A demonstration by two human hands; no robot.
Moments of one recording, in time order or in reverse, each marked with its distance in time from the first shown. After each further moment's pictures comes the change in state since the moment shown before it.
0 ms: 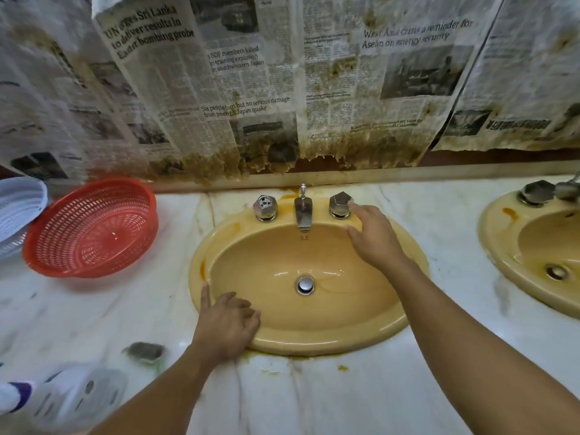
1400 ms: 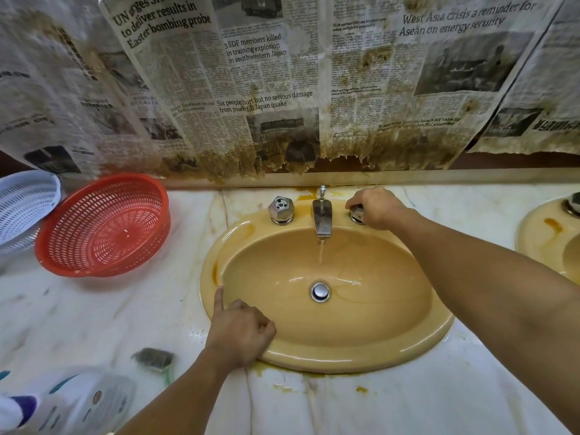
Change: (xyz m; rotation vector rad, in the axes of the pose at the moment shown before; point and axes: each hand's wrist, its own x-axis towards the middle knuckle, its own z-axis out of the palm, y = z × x) left_hand 0.009 0.006 -0.017 -0.021 -0.062 -0.076; right_hand 0.114 -0.018 0.001 -0.479 -0.306 -0.221
